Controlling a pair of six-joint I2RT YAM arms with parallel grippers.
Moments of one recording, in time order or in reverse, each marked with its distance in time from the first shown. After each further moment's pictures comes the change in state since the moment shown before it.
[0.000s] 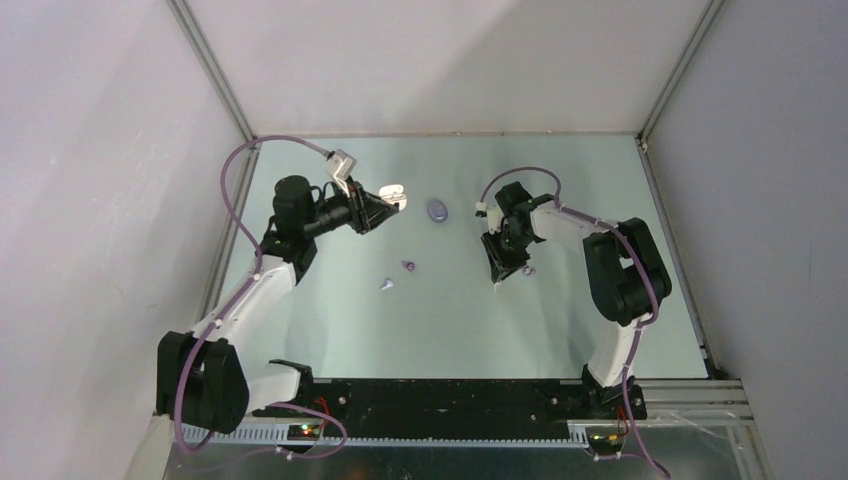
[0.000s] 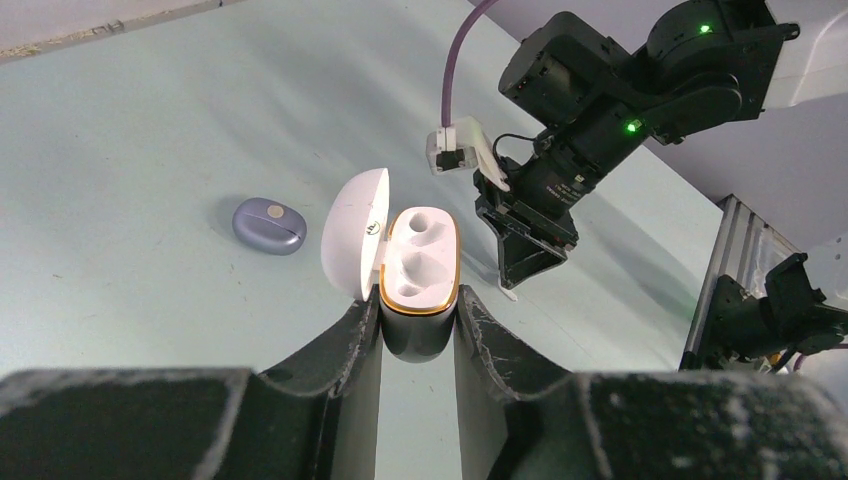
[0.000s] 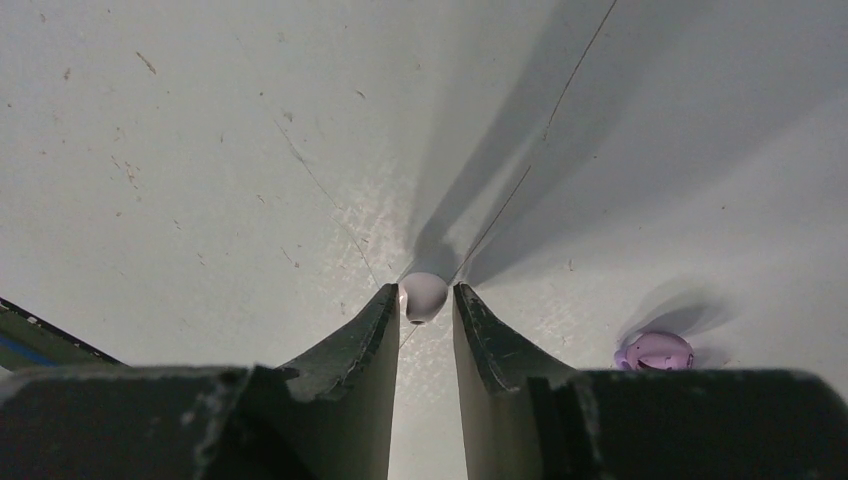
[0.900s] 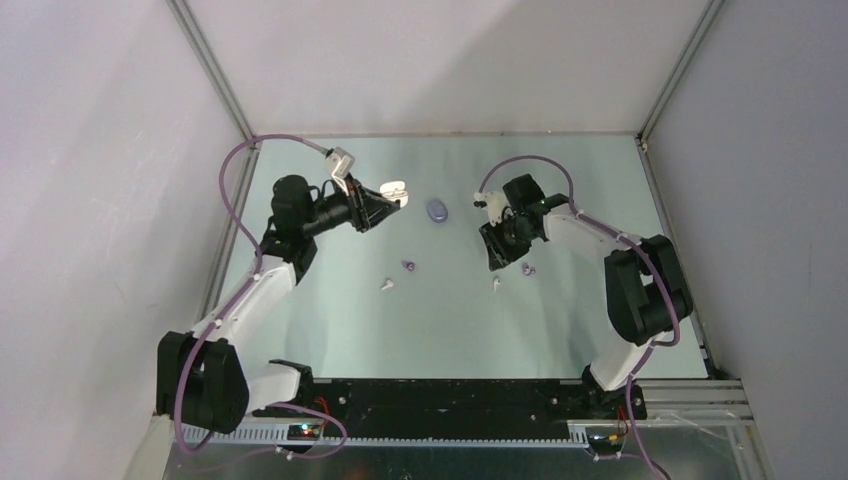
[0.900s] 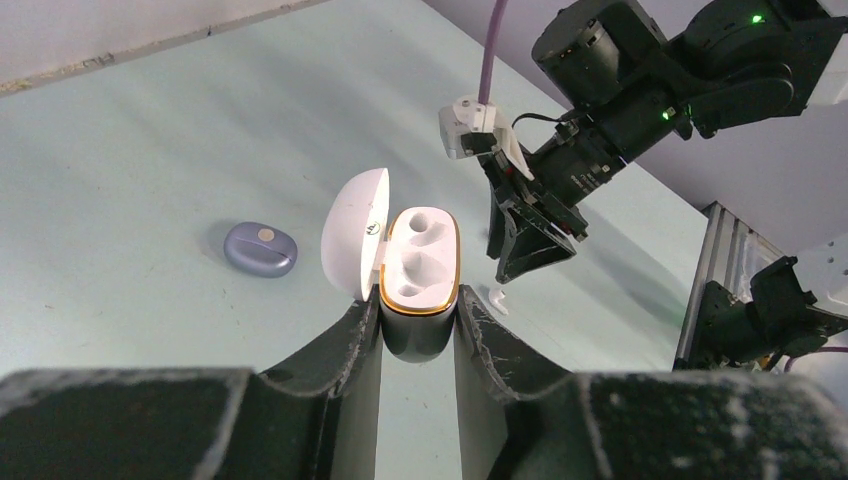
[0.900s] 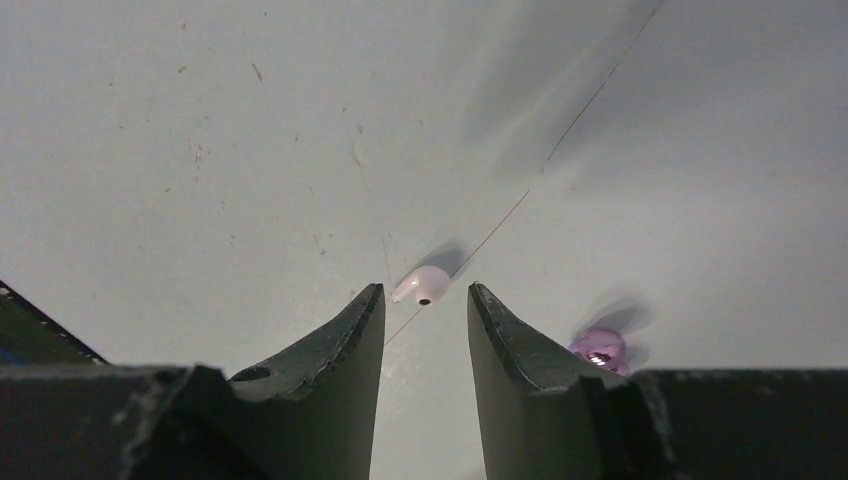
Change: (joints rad) left arm -0.001 0.000 0.000 0.061 0.024 -0.030; right arm -0.005 -0.155 -0.048 0.098 -0.038 -0.178
